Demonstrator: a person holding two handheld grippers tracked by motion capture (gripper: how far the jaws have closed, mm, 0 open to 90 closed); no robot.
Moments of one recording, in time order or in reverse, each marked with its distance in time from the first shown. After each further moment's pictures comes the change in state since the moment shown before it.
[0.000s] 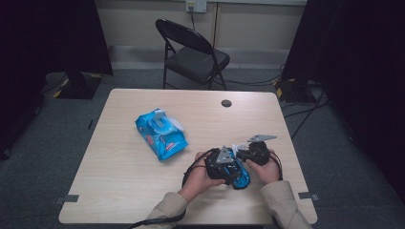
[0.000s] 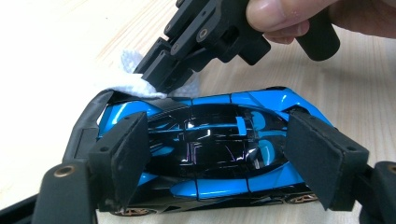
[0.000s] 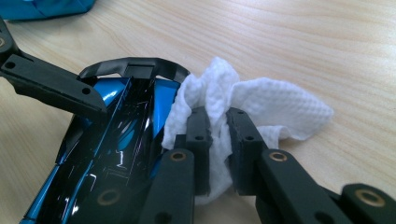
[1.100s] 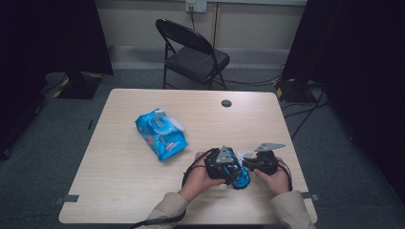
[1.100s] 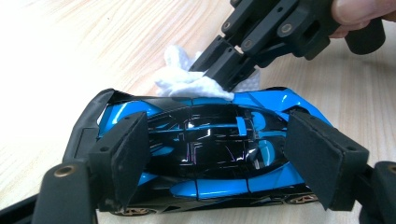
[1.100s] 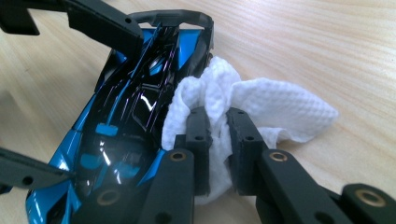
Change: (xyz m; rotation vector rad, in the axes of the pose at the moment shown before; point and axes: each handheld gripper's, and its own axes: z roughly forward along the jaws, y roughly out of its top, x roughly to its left) left arm 0.001 0.000 0.000 -0.001 0.004 -0.001; right arm 0.003 -0.026 -0.027 0.007 0.043 -0.029
